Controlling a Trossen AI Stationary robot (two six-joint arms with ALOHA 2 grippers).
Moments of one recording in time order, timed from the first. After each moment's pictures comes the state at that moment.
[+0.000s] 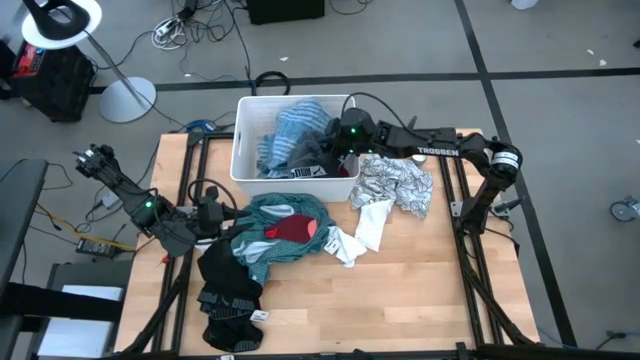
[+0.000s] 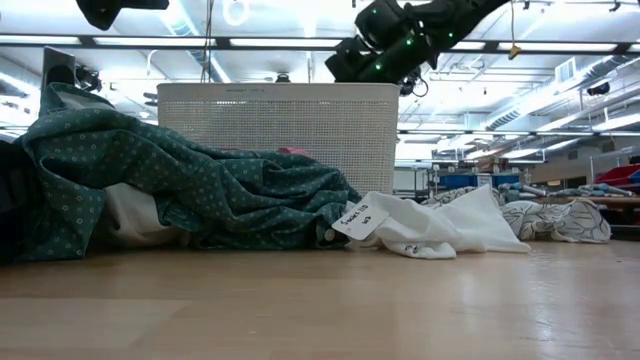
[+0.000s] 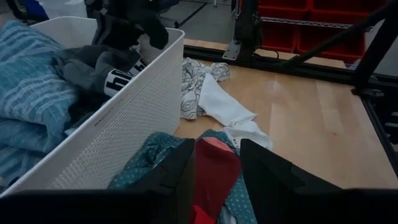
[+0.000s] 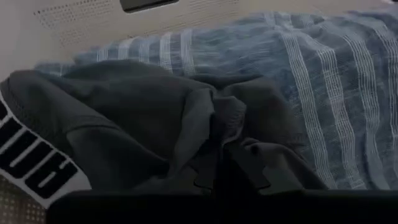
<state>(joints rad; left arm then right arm) -0.68 0.81 0.78 -0.52 -0.91 -0.53 -0.39 1.70 1.30 -0.11 -0.01 0.03</state>
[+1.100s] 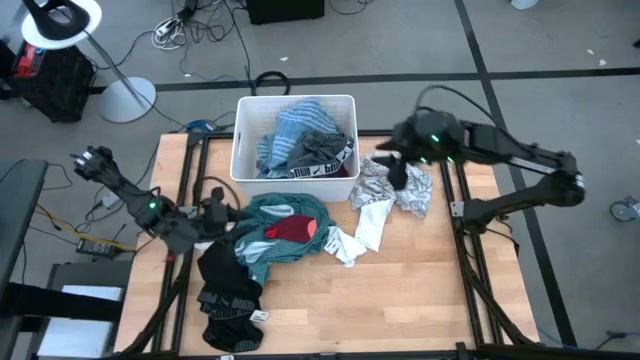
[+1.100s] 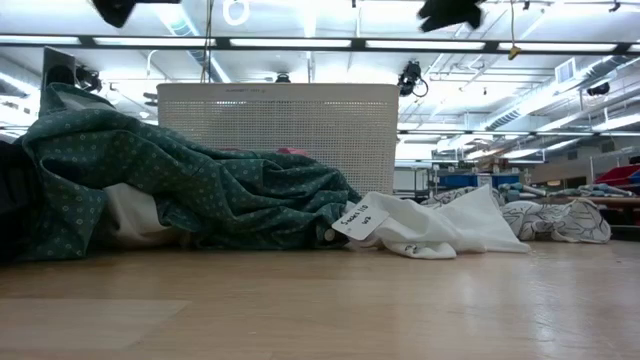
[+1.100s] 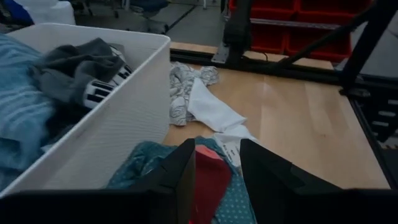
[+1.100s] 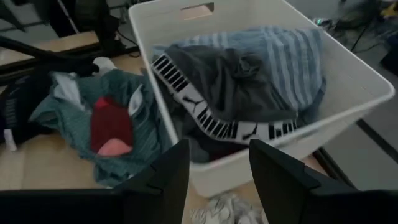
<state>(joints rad) -0.62 0.85 0.78 -0.41 -0.82 -0.43 -0.19 1.09 1.30 -0.76 0.14 0.11</state>
